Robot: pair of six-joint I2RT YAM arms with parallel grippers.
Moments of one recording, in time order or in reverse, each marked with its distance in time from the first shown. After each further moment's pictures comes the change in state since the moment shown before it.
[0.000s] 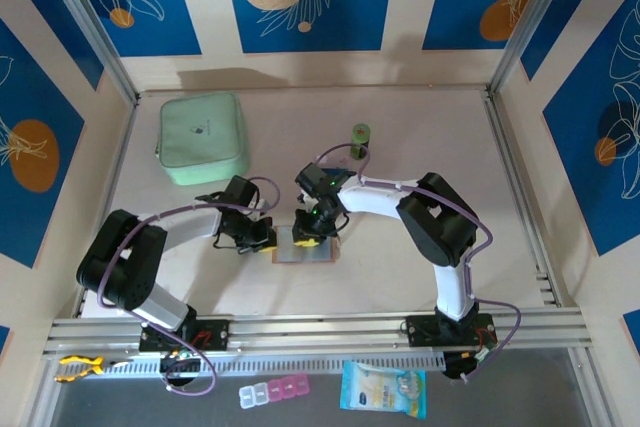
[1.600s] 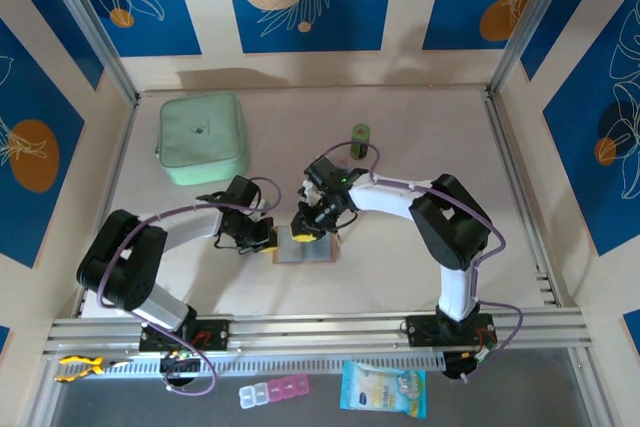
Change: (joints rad) left arm -0.011 -0.001 0.006 -0.010 -0.012 -0.008; right arm -0.037 -0.063 -0.049 0.094 -0.172 0.004
